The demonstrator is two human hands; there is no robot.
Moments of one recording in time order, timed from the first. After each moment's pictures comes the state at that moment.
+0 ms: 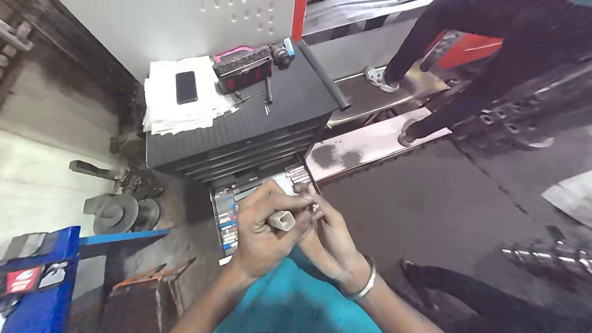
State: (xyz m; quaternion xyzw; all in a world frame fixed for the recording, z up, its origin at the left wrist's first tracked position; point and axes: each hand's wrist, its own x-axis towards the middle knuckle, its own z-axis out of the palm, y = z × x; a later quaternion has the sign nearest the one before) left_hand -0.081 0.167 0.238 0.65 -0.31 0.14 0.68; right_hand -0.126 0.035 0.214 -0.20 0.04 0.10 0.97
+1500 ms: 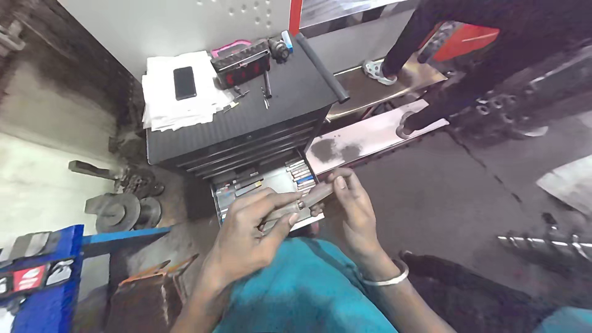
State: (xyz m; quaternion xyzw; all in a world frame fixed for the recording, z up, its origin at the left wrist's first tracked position) left_hand -0.088 0.217 0.244 0.75 -0.36 -0.01 0.55; right_hand -0.133 0.010 0.209 -0.51 -0.03 -0.12 0.85
